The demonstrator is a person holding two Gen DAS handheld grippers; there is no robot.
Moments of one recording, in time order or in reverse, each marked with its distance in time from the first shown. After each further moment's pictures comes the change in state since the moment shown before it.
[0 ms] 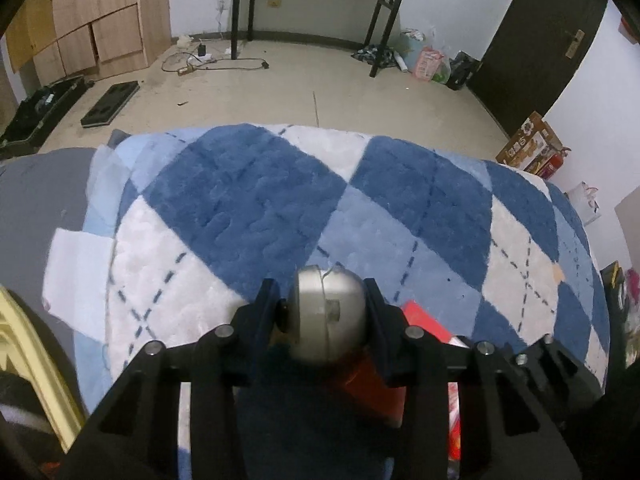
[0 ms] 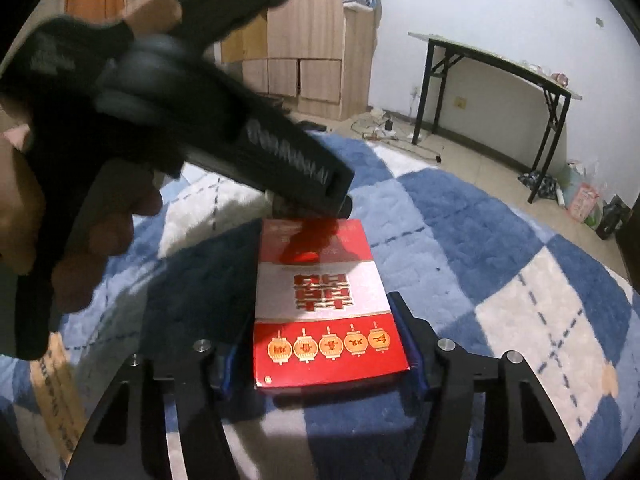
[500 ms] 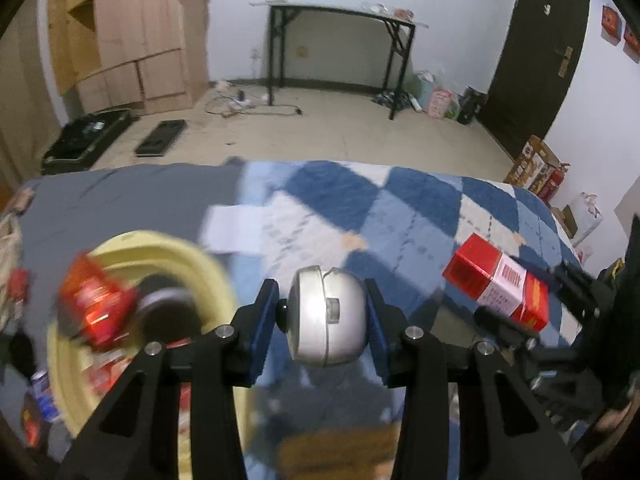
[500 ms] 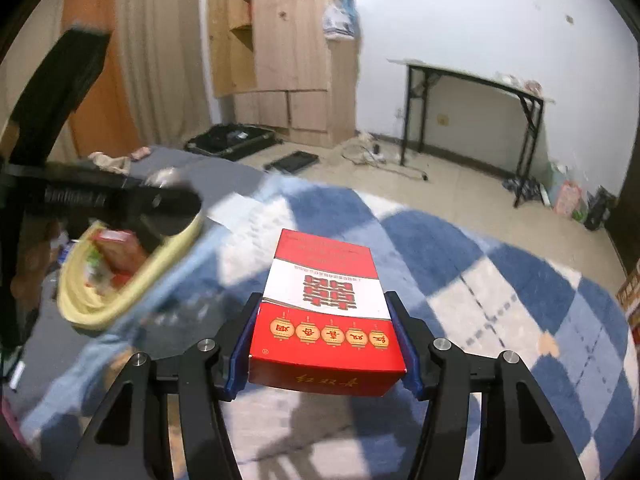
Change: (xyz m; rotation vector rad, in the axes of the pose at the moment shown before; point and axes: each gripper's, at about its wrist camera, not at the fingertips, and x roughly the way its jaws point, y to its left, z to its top) left arm -0.179 0.047 -0.084 0.011 -0.174 0.110; right arm -0.110 0.032 0.016 0.046 -0.083 0.038
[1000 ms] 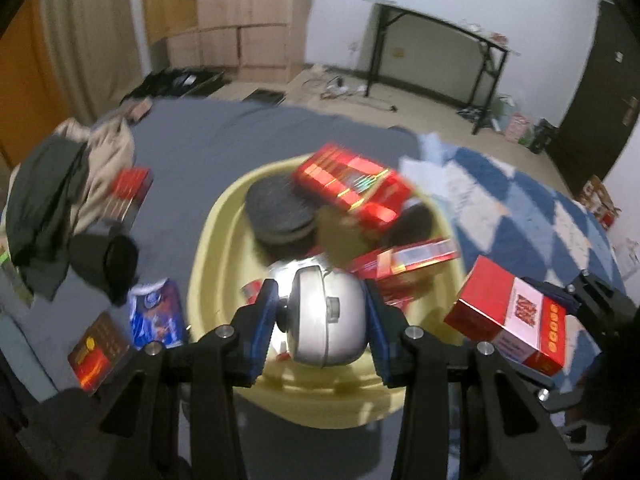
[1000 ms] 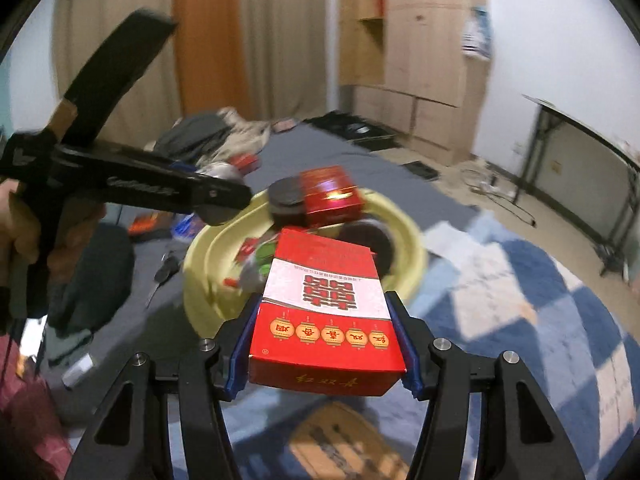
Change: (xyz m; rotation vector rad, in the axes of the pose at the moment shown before) left arm -0.034 0.170 -0.089 -0.218 0.033 0.182; right arm 0.055 0.190 0.016 -0.294 0.046 0.258
